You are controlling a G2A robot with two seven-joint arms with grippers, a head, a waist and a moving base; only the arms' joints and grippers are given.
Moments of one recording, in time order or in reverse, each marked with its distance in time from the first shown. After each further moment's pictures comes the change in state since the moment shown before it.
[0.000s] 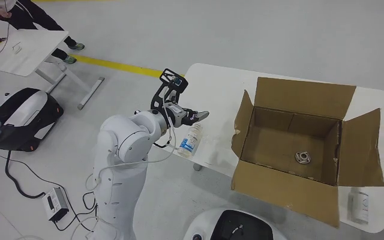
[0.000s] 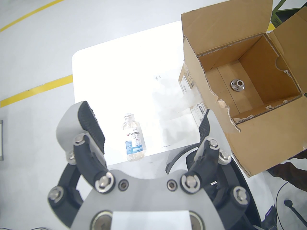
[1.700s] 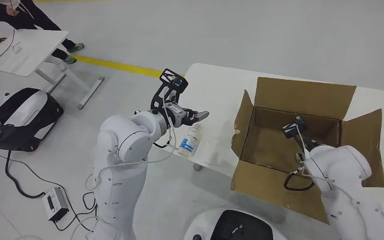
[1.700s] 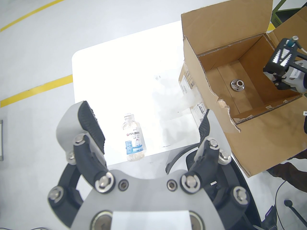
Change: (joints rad) left arm 0.000 0.000 0.000 0.000 0.000 0.000 0.000; right arm 0.591 -0.032 -0.919 0.663 -0.572 -0.116 0.749
